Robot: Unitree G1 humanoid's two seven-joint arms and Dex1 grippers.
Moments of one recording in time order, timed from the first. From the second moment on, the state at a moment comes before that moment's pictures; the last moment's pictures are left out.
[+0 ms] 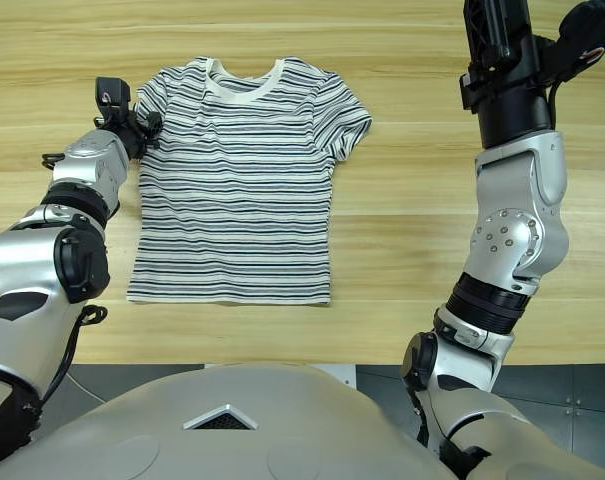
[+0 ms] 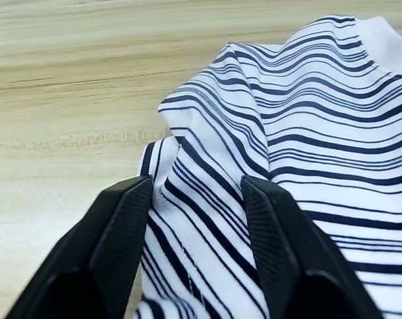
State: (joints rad) left arm -0.82 0.29 0.21 1.34 0.02 0.04 -0.21; right arm -0.26 -0.25 -0.37 -0.23 0.69 0.40 0.32
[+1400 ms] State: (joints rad) left arm -0.81 0.29 0.23 1.34 0.04 0.00 -0.13; right arm -0.26 -0.26 -0.37 -0.23 0.71 0.40 0.32
